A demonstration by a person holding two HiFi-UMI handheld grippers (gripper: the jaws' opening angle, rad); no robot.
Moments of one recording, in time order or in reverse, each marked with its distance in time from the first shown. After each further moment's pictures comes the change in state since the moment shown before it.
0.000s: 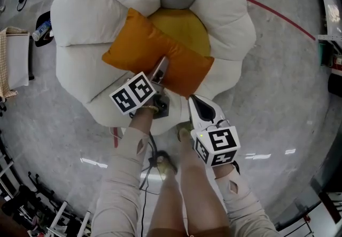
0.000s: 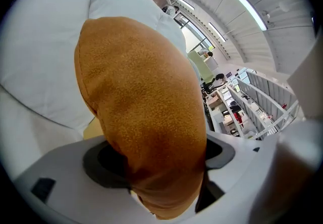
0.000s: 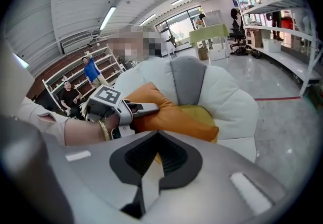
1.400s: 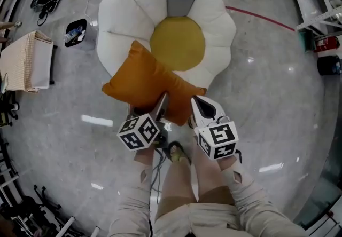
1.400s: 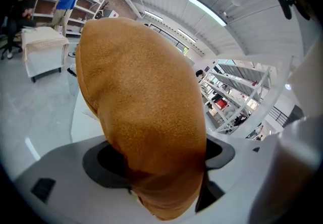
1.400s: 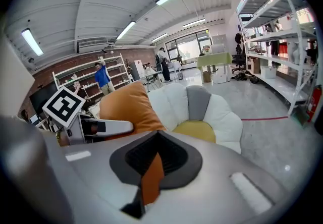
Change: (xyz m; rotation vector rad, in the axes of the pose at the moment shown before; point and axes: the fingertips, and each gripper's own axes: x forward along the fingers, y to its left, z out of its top) left arm -0.330 -0.042 -0.070 0.300 -0.114 -0.050; right arm -0.191 0.164 -0.025 -0.126 -0.179 -0.032
